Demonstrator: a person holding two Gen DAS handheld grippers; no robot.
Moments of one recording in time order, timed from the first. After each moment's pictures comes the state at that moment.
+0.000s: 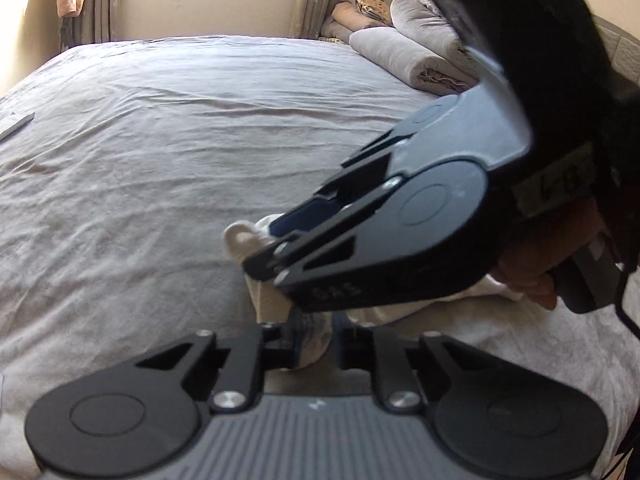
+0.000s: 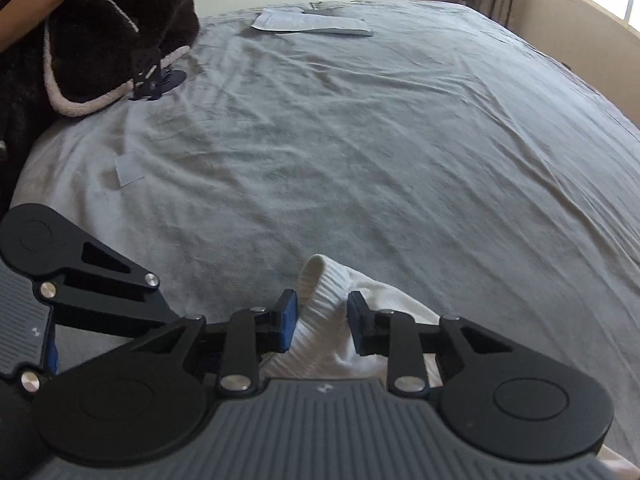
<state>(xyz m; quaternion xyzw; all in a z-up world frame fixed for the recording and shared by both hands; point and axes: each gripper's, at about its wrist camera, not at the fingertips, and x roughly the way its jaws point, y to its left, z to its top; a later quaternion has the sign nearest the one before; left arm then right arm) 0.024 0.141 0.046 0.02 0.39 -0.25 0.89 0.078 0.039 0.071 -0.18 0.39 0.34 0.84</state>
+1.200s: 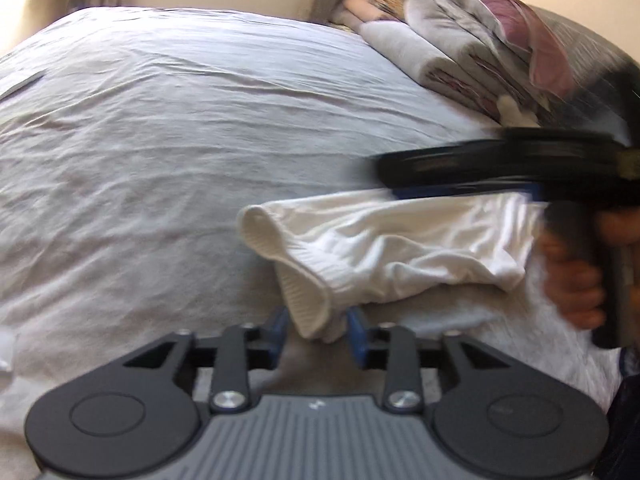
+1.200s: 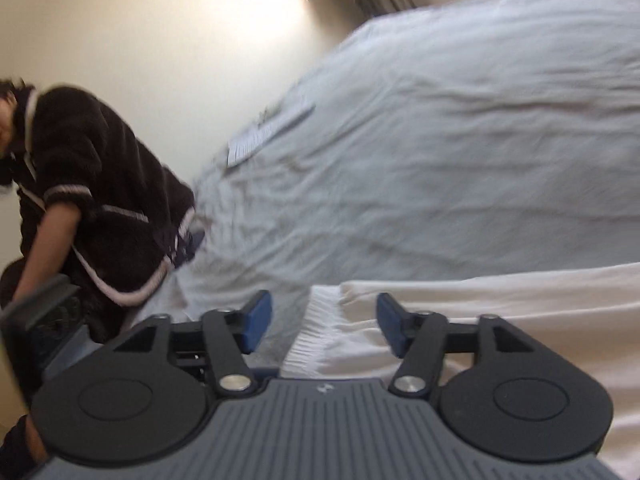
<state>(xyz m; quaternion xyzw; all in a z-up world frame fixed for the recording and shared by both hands) 0.021 0.181 0.049 -0.04 0.42 -0.25 0.87 0.059 -0.072 0.092 0.17 0.37 0.32 0.85</state>
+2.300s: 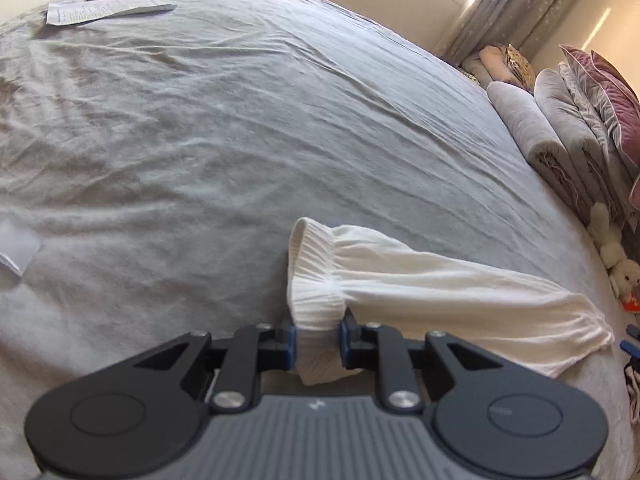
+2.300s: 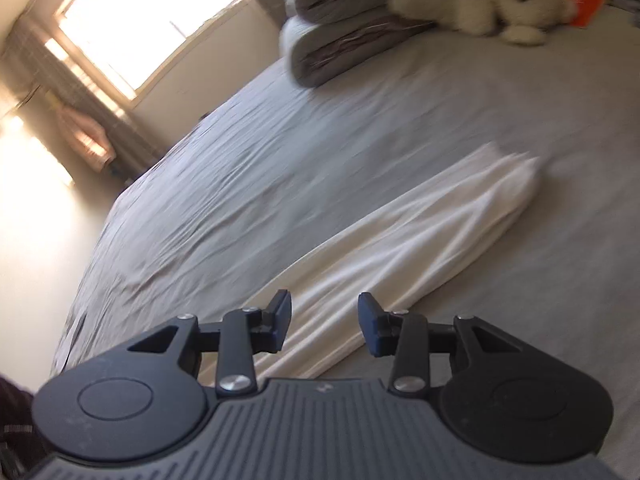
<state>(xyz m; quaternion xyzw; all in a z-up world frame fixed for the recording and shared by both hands) 0.043 0.186 0.037 -0.17 0.44 -0.08 0.88 -0.030 -0.445 0.085 0.34 0.32 -0.07 0.88</state>
